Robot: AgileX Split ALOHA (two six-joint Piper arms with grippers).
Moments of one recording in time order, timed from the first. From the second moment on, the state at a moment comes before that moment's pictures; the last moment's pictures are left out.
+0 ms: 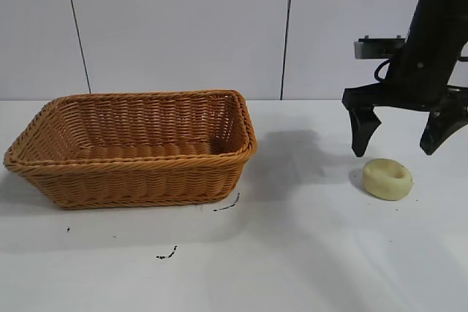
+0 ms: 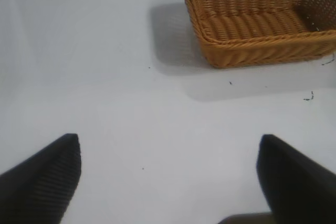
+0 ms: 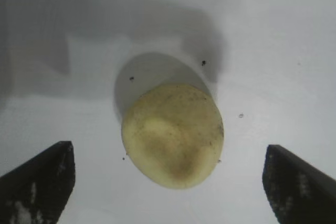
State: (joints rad) left arm -0.06 0.00 -0.50 0.04 1.06 0.03; right arm 0.12 2.08 -1.42 0.01 0.81 0.01
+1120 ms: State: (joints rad) left arm -0.06 0.00 -0.50 0.04 1.06 0.03; right arm 0.12 2.13 -1.42 0.01 0.80 0.02
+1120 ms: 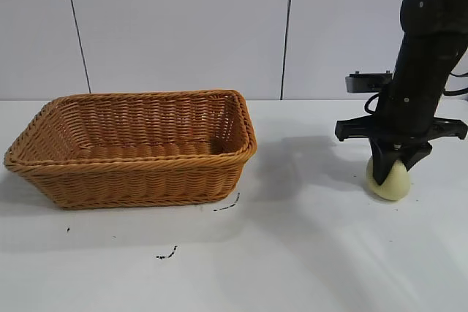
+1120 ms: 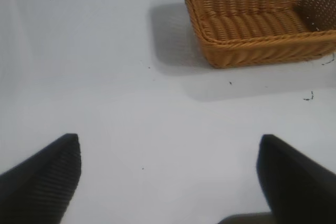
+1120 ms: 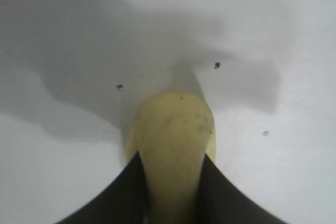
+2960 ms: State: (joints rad) left arm -0.06 0.00 -0.50 0.04 1.06 0.03; right arm 0.68 2.44 -2.15 0.01 0.86 0.01
